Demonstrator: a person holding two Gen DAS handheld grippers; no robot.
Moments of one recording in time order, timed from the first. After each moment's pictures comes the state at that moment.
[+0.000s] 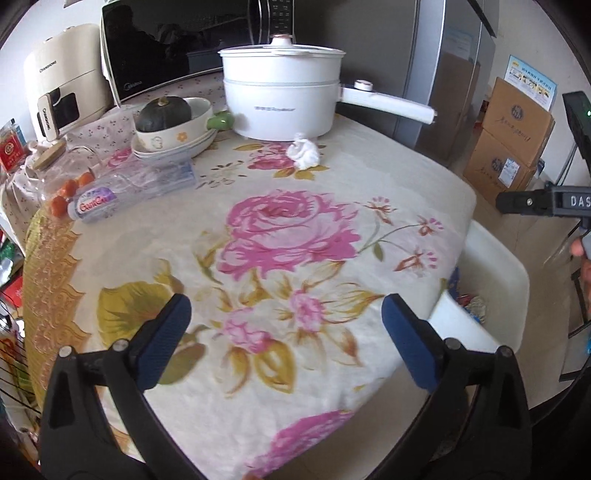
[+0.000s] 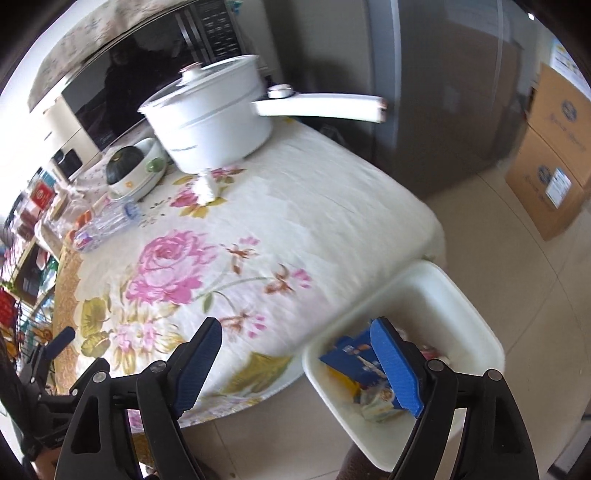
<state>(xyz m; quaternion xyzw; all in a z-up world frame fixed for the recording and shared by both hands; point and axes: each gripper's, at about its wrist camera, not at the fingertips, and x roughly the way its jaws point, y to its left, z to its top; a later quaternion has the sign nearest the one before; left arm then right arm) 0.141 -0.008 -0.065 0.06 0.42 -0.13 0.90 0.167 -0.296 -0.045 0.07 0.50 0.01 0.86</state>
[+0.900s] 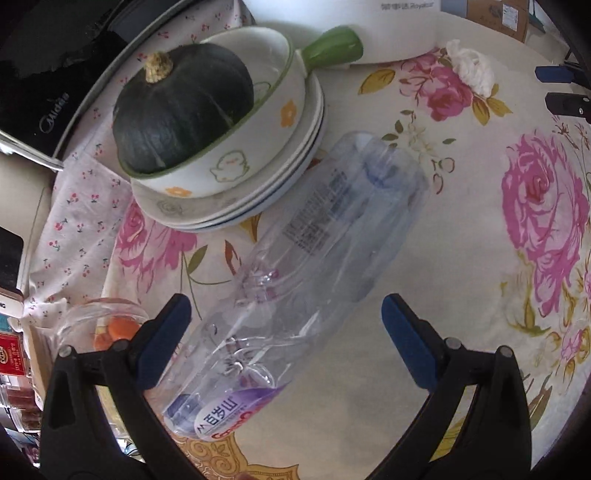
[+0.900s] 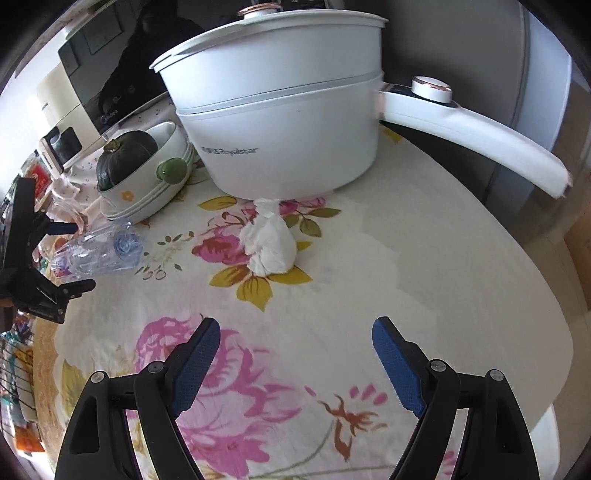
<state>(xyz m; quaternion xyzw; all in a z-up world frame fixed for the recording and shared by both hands) 0.392 0.087 -0.125 0.33 0.51 -0.20 0.77 0.340 -0.191 -0.124 0.02 0.49 0.07 0.87</state>
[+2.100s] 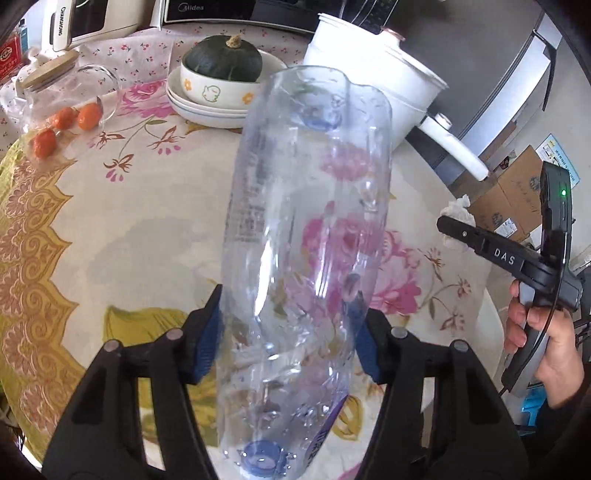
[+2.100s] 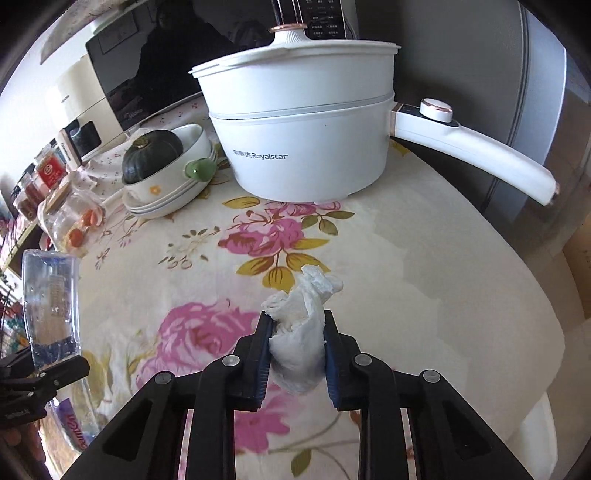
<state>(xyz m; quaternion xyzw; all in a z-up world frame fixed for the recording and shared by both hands) 0.166 0.082 -0.072 -0.10 0.49 -0.14 0.85 0.277 -0.190 -0.092 0.01 0.47 0.07 0.88</state>
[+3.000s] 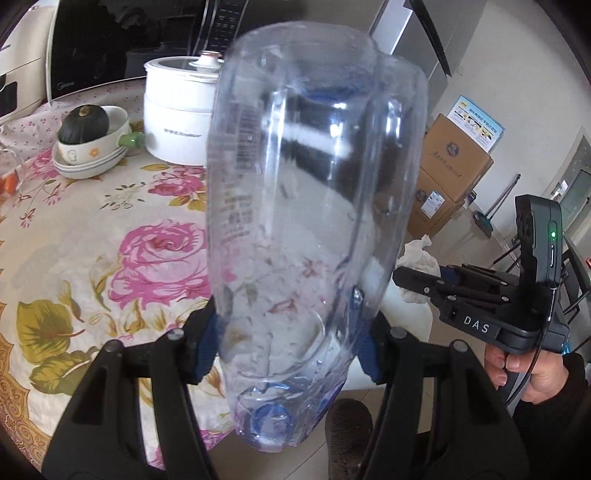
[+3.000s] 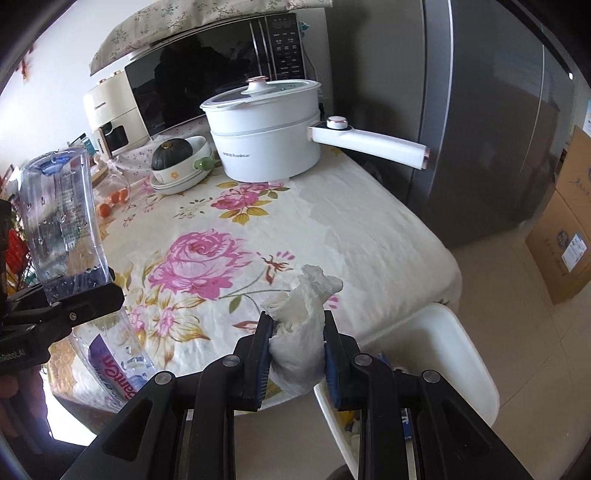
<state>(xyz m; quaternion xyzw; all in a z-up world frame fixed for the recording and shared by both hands) 0.117 -0.069 -0.014 -0.06 0.42 -0.28 0.86 0.131 -0.295 -0.032 0.00 0.45 0.05 0.89</state>
